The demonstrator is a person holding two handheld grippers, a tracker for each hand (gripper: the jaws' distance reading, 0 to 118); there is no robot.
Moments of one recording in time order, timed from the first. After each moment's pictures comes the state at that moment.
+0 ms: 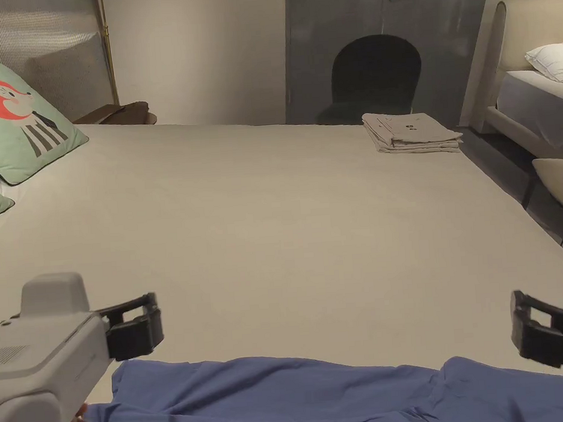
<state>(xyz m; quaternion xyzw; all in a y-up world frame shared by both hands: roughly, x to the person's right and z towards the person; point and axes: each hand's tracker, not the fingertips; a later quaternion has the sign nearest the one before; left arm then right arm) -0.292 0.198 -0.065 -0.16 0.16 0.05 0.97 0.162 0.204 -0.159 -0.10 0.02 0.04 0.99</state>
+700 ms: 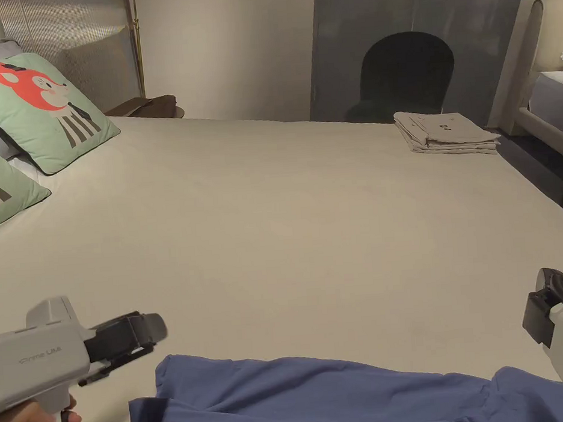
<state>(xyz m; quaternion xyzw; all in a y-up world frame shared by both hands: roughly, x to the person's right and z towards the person) -0.442 0.119 -0.072 -0.29 -0.01 0.38 0.88 0.091 0.201 -0.162 -0.09 0.04 0.02 0.99</state>
